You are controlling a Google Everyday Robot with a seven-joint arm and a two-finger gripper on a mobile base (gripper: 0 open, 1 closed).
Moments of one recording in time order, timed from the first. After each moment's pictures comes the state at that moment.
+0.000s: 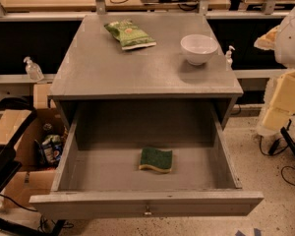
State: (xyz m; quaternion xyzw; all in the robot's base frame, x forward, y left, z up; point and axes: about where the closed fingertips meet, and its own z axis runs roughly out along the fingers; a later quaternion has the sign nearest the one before) arm 0.438 -0.215 0.982 -0.60 0.78 -0.04 0.17
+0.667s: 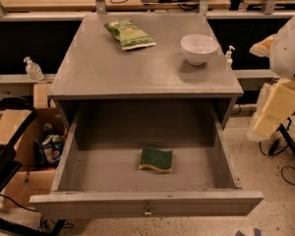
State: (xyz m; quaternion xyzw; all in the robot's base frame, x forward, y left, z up) arm 0.439 -0.208 0.968 -0.60 0.78 -0.03 0.20
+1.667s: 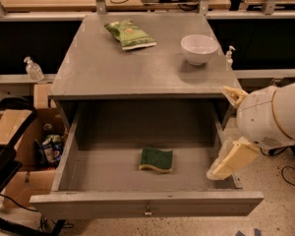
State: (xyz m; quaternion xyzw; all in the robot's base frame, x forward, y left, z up) arm 0.425 -0.157 0.878 -0.59 0.73 0.04 0.33
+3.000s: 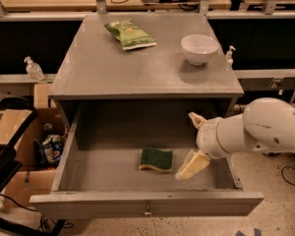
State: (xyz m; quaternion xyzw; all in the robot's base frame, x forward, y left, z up) arm 0.501 -0.118 0.725 -0.59 0.73 0.09 0.34
